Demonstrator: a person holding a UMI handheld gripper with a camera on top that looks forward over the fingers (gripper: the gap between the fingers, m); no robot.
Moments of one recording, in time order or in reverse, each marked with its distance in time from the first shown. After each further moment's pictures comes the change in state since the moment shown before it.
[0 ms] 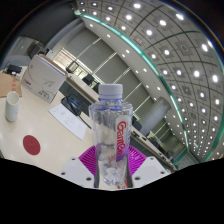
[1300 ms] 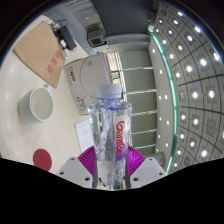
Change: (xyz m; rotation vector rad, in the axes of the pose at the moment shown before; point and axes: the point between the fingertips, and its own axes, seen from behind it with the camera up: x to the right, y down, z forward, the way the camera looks) arm -0.195 -0.174 0.008 0.210 -0.101 -0.689
